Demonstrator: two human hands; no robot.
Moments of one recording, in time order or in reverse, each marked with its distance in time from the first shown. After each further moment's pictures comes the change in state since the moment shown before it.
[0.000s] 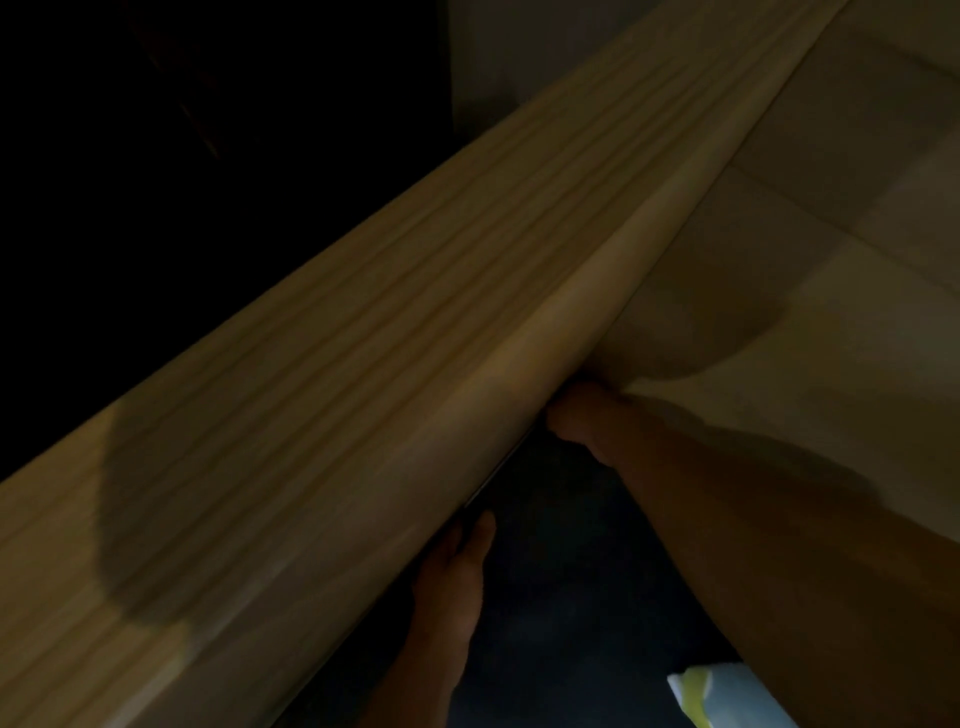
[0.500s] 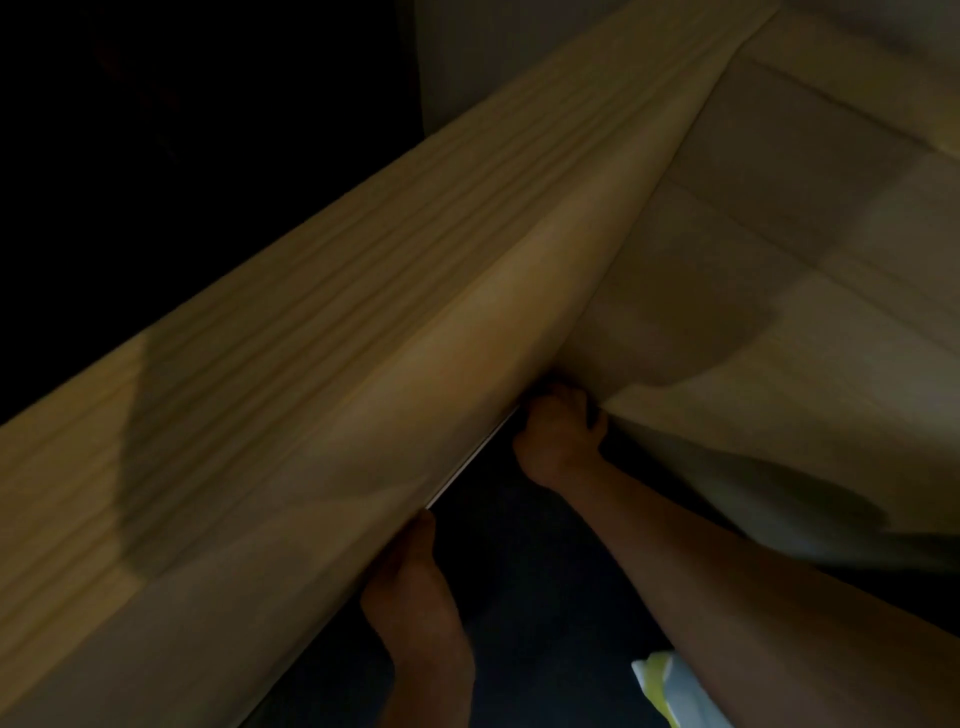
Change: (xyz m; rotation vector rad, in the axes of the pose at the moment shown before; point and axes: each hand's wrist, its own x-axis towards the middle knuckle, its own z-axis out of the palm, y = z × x) left_hand -0.026 0.017 0.010 -0.605 0.463 0.150; right_hand -0.031 0.005 0.024 0.163 0.268 0.070
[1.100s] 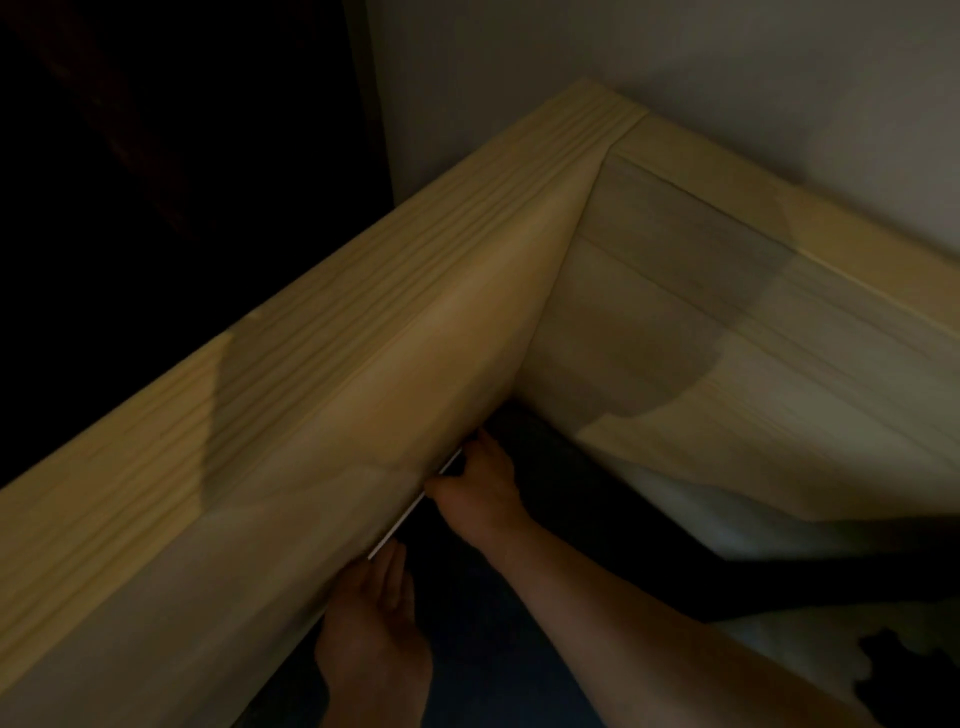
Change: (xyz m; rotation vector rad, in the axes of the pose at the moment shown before) left_hand -0.023 0.041 -0.018 -0.195 -0.070 -0.349; right_hand -0.056 -0.032 0.016 0.705 0.000 -0.083
